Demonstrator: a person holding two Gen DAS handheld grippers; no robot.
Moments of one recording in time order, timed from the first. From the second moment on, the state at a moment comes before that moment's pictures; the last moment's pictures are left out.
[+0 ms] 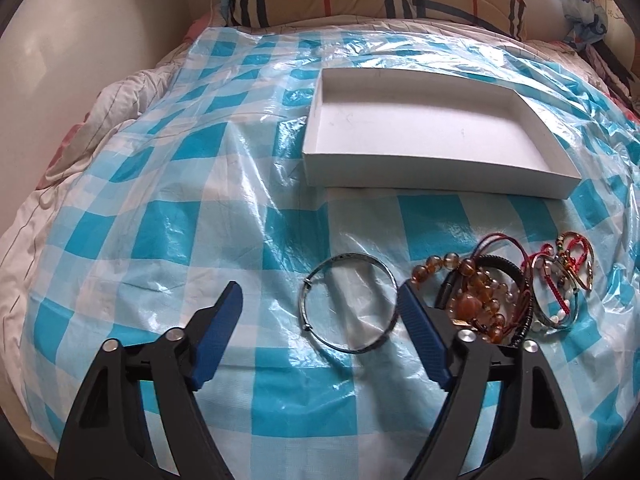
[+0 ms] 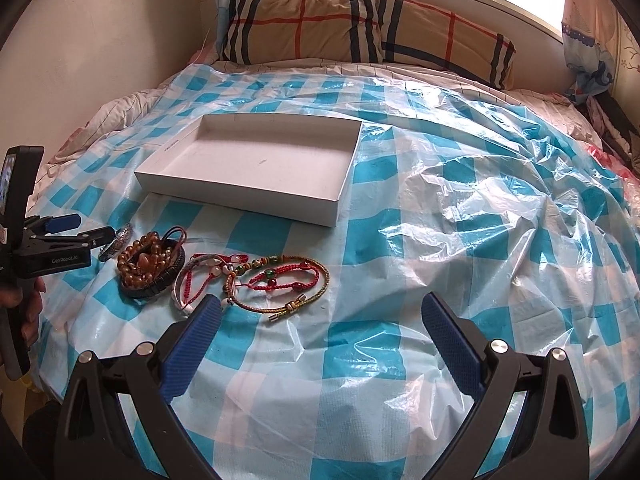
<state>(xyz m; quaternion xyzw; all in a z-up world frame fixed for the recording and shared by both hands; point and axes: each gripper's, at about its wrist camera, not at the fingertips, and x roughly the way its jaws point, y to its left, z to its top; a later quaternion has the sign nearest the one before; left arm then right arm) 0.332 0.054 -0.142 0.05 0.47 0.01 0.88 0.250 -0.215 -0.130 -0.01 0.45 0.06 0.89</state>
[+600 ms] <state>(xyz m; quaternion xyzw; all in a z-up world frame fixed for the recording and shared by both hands) 0.324 0.033 -0.155 0.07 0.48 -0.06 0.87 0.268 -0.223 -0.155 0.02 0.47 0.08 0.88</state>
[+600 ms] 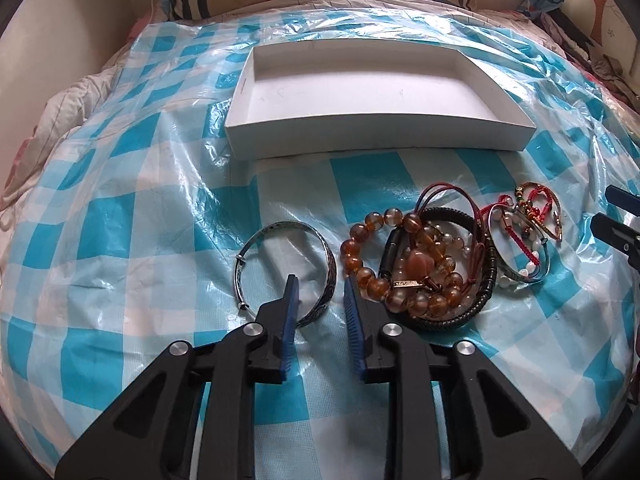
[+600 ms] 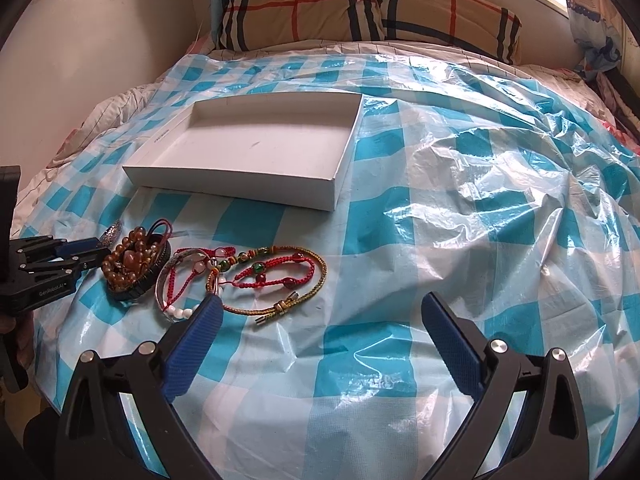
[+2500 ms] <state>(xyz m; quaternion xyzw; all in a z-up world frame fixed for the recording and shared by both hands) 0.272 0.035 -0.114 0.01 0.45 -0.12 0.88 0.253 -0.236 -0.139 0.09 0.48 0.13 0.86</state>
